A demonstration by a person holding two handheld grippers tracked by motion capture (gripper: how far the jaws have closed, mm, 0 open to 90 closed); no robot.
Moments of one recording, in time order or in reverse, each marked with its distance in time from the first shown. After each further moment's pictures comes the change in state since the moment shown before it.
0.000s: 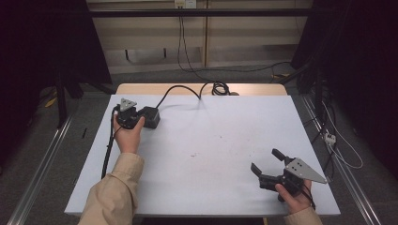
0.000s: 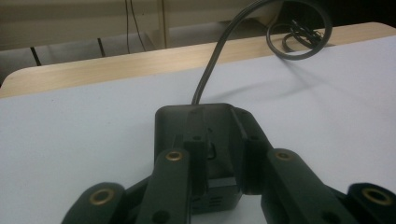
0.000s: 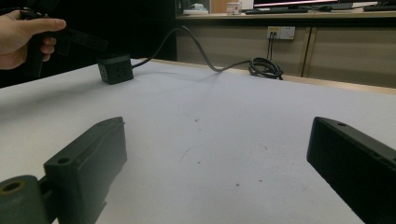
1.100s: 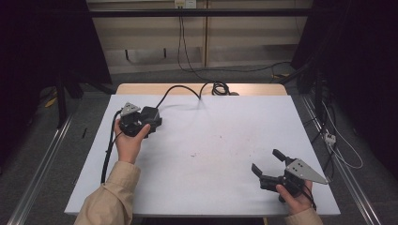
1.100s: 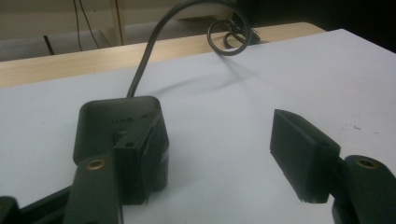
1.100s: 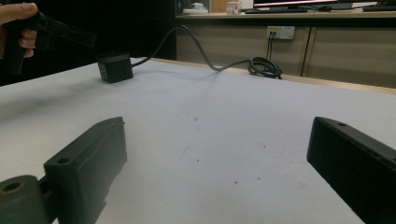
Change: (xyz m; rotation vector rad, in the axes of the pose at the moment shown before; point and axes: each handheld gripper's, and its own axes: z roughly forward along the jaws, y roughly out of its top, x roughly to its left) left arm -0.026 -0.003 -0.023 0.005 -0.181 -0.001; right arm -0.001 0.000 -0.002 0.002 -0.003 -0.005
